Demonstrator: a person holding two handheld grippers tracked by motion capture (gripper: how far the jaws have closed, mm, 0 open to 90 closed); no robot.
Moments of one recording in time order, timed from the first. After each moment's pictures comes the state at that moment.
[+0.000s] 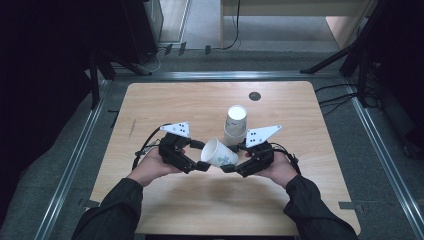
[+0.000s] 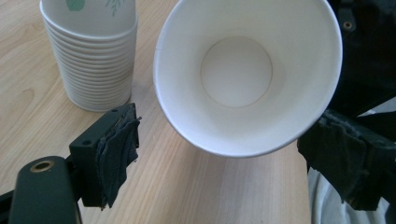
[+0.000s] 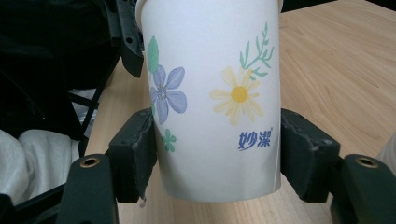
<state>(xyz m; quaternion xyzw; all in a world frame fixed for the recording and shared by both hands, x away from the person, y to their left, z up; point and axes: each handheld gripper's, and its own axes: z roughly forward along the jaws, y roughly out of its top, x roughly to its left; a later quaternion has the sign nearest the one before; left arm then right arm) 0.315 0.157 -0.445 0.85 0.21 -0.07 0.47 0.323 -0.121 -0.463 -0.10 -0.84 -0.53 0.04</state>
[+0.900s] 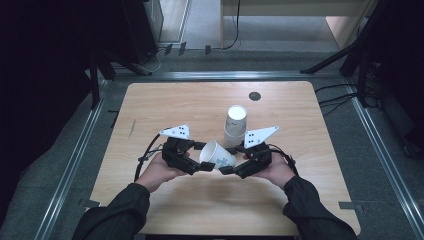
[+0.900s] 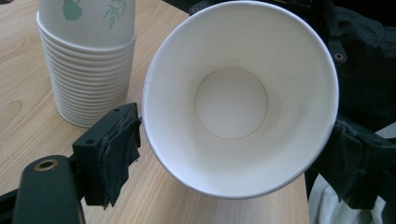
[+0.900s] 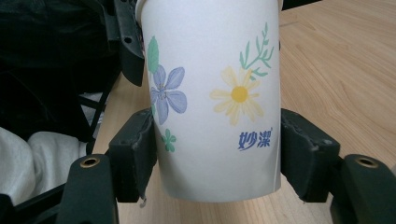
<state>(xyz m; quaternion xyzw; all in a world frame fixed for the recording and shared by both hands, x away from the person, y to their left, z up) 0.310 0.152 -0.458 0.82 0.23 -0.06 0.51 0.325 -0.117 -0.473 -0.10 -0.84 -0.53 0.06</state>
